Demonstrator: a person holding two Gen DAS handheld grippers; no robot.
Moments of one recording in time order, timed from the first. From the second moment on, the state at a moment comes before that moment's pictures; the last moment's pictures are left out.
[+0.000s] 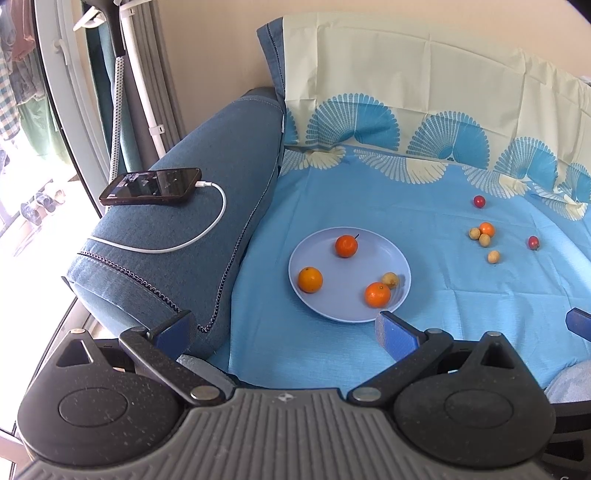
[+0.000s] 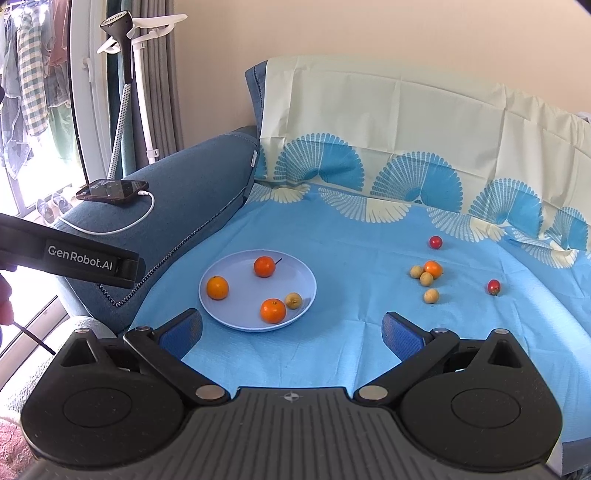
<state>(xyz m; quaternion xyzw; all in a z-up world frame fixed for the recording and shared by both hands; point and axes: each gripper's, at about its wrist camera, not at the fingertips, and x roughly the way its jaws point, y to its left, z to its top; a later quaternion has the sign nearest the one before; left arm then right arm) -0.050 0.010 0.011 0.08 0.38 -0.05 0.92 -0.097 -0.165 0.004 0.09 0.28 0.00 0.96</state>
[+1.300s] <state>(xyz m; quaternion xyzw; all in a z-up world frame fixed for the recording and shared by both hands) 0.069 -0.160 -0.035 0.14 0.46 -0.11 0.87 -0.032 -0.317 -0.110 0.19 0.32 -0.17 0.91</state>
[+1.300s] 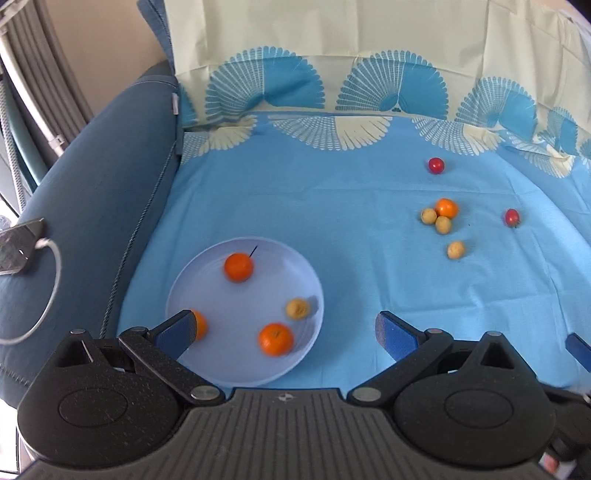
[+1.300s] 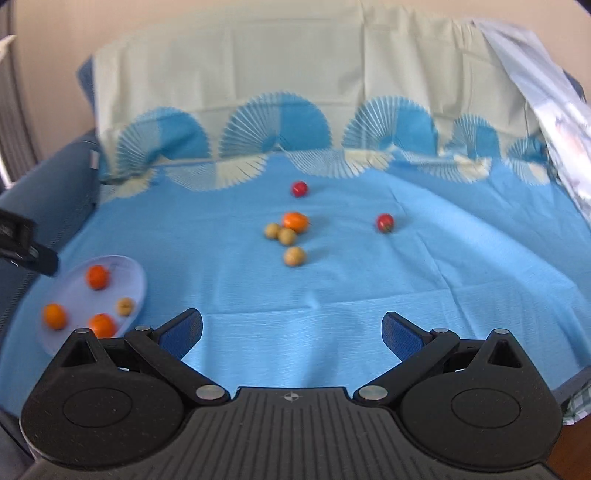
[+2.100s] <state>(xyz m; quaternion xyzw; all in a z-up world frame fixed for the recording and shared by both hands) 0.187 -0.281 -0.127 0.13 0.52 -0.12 0.83 0.111 -0.419 -0.222 0.18 0.30 -0.24 0.91</state>
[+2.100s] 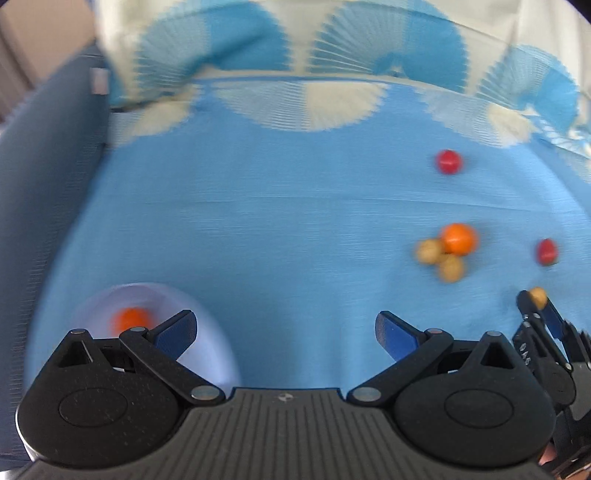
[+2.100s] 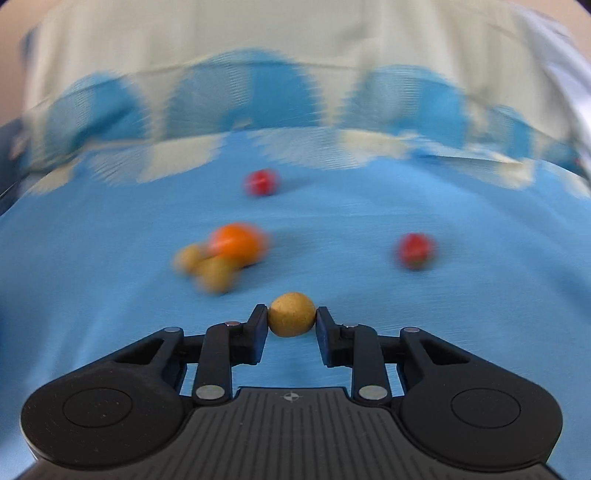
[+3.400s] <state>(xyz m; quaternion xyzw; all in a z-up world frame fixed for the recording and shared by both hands) 0.089 -0.180 -0.068 0.11 0.51 -0.14 0.84 -0.010 -0.383 -0.136 0.22 0.29 -0.21 0.91</state>
